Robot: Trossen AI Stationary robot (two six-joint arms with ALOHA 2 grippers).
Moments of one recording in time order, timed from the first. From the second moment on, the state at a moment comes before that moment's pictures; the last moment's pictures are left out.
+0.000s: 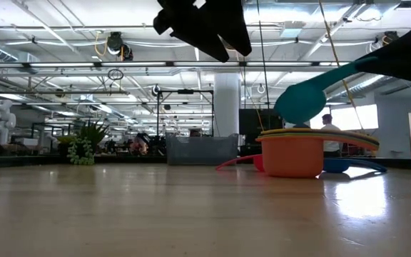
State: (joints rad) left arm -0.41 1.98 1.63 -0.64 -0.68 -0.57; right arm 0.96 1.36 0.28 0.54 1.43 -0.80
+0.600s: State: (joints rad) left arm -0.41 1.98 1.63 -0.62 -0.68 -0.54; right arm 0.87 1.36 0.26 0.59 1.28 -0.85
